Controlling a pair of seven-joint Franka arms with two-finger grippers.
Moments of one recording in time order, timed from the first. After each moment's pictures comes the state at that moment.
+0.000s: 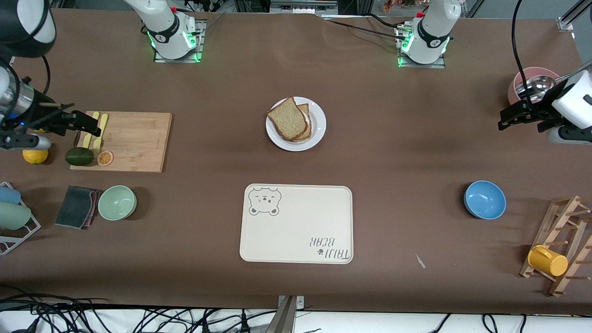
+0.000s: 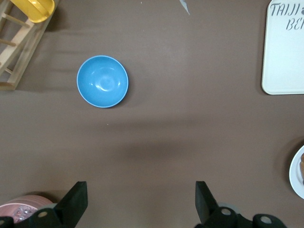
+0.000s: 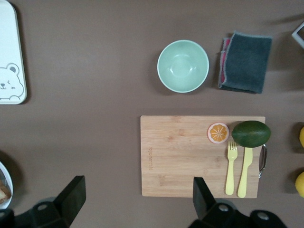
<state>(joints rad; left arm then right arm) -0.04 0.06 0.06 -1.63 -0.01 1.60 0.05 -0.01 0.02 -0.04 -1.75 0.04 1.76 -0.01</state>
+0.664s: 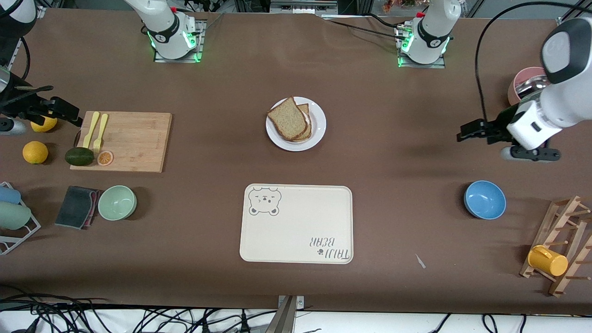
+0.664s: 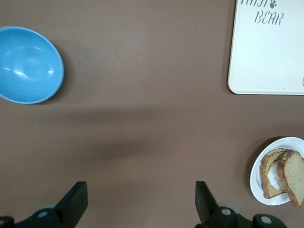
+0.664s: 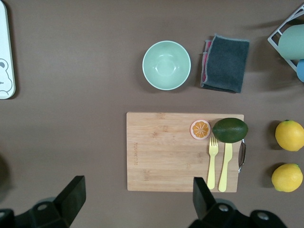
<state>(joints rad) -0.05 0.07 0.05 -1.90 -0.25 1.84 0.05 -0.03 -0.01 -0.04 -1.76 0.00 1.74 -0.06</state>
